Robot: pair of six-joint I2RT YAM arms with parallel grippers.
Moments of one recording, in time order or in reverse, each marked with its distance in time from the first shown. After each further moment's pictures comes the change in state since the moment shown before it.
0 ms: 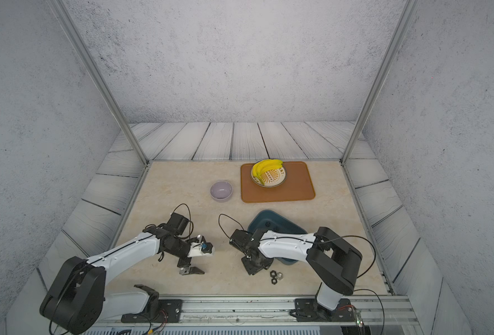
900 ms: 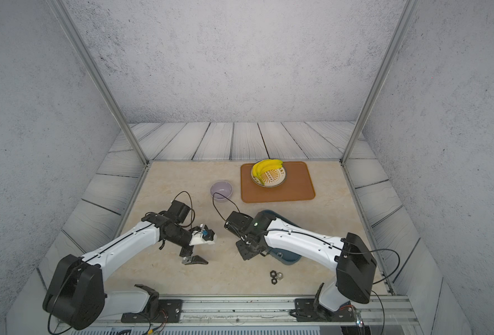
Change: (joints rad) left arm -0.005 0.033 0.250 -0.175 0.106 -0.012; right arm 0.002 -0.122 0.314 -0.295 0.083 -0.016
